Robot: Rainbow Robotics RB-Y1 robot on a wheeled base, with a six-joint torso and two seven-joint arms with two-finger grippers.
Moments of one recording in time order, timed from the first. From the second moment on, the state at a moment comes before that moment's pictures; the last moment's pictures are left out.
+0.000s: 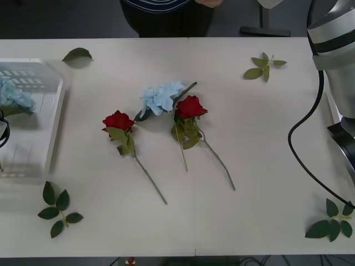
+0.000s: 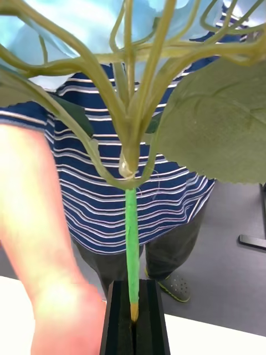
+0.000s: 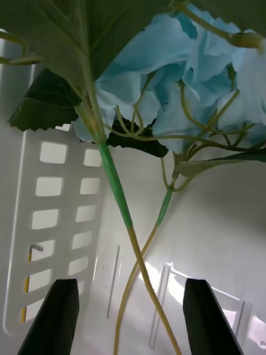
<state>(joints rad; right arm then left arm) -1.08 -0.43 0.27 -1.62 -0.17 1.00 1.06 -0.30 0.81 -0.12 -1.45 0.11 1.17 -1.16</state>
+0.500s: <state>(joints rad) -1.08 -0.43 0.27 -1.62 -0.17 1.00 1.06 -0.30 0.81 -0.12 -1.45 0.11 1.17 -1.16</state>
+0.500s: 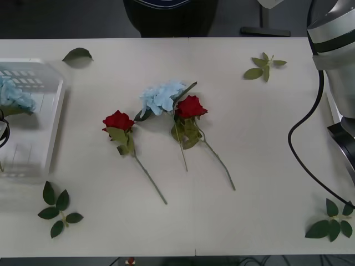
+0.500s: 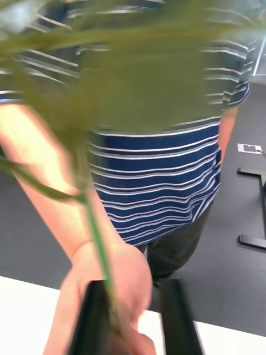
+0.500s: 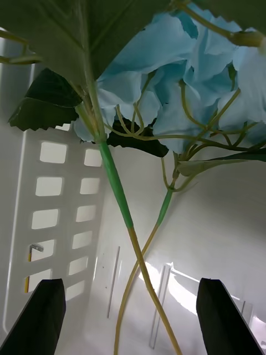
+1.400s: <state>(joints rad) -1.08 -0.43 0.27 -1.62 -0.17 1.00 1.06 -0.30 0.81 -0.12 -1.45 0.11 1.17 -1.16</state>
